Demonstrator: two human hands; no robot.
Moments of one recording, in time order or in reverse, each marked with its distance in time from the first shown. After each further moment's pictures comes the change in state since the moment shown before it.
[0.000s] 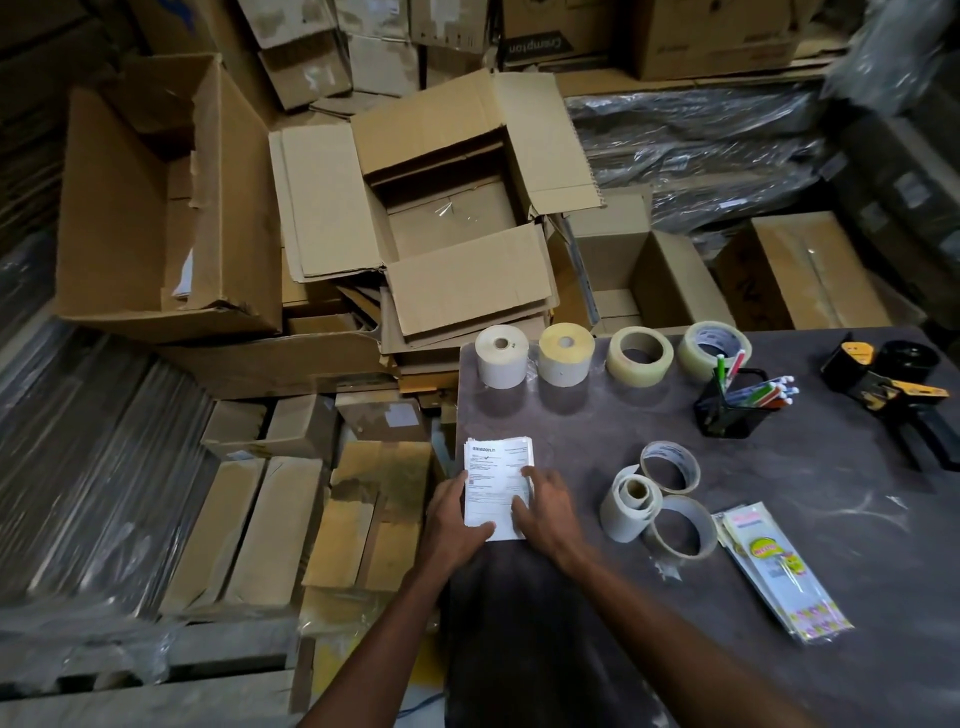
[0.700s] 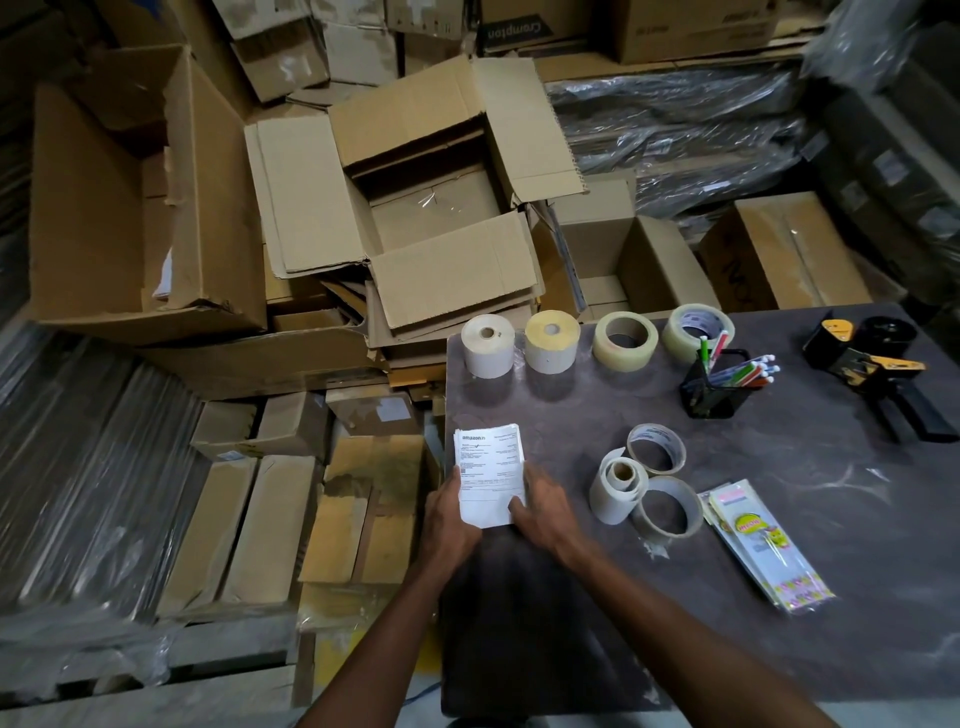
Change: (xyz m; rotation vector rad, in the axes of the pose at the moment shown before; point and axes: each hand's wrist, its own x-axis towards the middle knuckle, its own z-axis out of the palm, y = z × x) left_hand -0.005 0.005 0.015 -0.034 0.064 0.022; right_hand -0.016 0.004 -0.009 0.110 -0.040 -0.059
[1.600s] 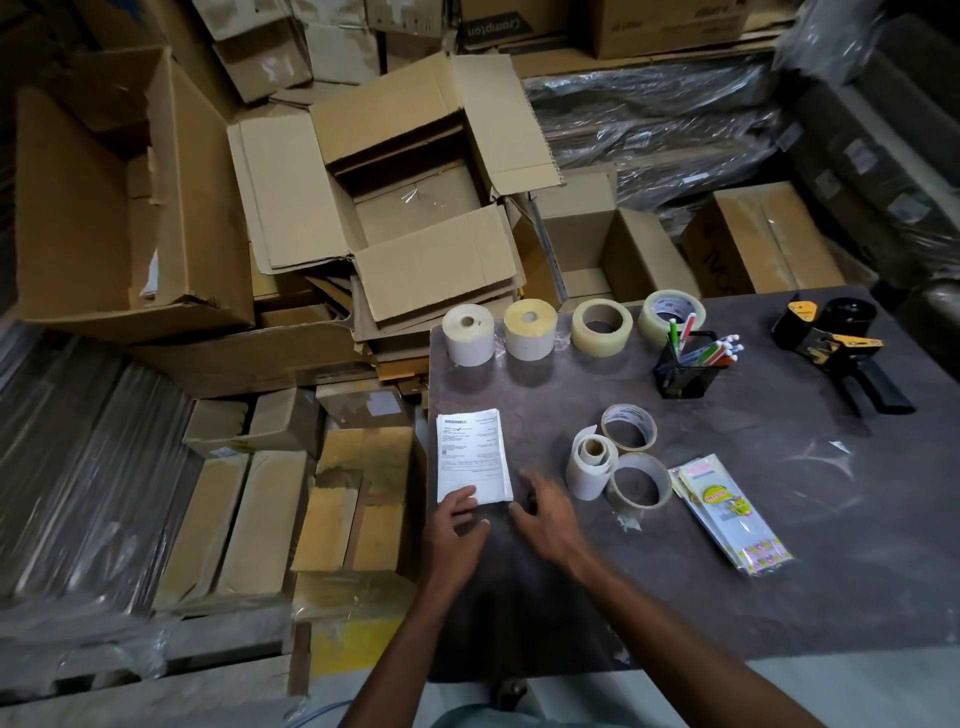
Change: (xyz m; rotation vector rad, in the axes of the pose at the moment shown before) left_hand -0.077 0.032 0.015 -0.316 0.033 -0.130; right_hand -0.048 0.027 -0.009 0.066 0.051 0.066
